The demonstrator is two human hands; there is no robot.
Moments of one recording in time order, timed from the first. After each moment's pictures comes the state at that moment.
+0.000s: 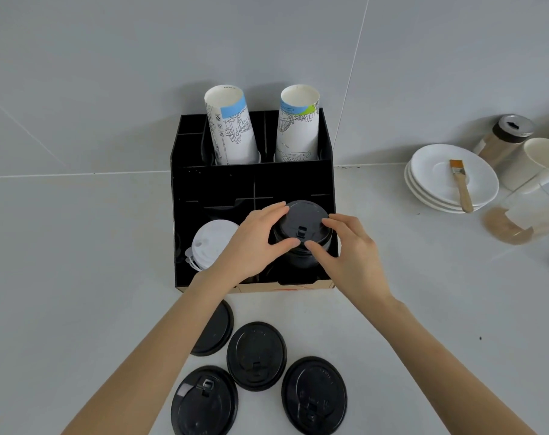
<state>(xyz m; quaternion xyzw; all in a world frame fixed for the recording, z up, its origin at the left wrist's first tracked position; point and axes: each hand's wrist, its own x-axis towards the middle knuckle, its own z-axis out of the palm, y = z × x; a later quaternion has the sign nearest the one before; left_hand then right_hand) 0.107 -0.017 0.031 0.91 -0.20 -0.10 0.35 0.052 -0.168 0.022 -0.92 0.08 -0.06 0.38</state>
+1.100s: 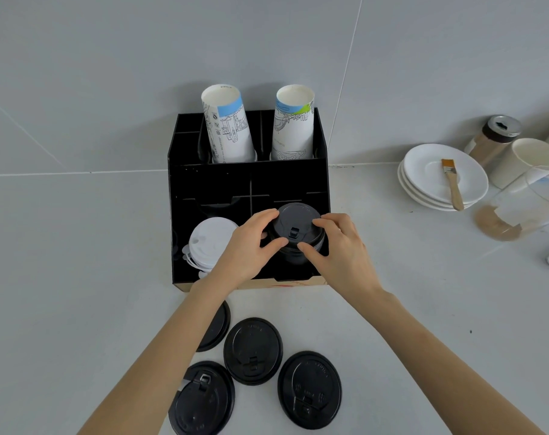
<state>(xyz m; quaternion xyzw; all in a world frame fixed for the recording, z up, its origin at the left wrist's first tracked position) 0.098 -0.015 0.017 0.88 -0.17 -0.09 0.43 0.052 -0.167 0.019 -0.95 0.04 -0.03 0.32</state>
